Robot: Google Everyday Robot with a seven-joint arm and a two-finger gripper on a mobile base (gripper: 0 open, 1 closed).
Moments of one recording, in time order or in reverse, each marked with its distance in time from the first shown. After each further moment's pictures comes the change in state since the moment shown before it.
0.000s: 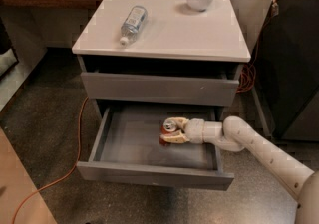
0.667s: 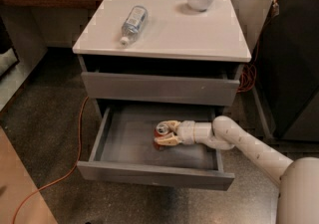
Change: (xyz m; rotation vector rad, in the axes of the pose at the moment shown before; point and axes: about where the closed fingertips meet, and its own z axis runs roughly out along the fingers) arm 0.028 0.003 0.036 -0.047 0.048 0.023
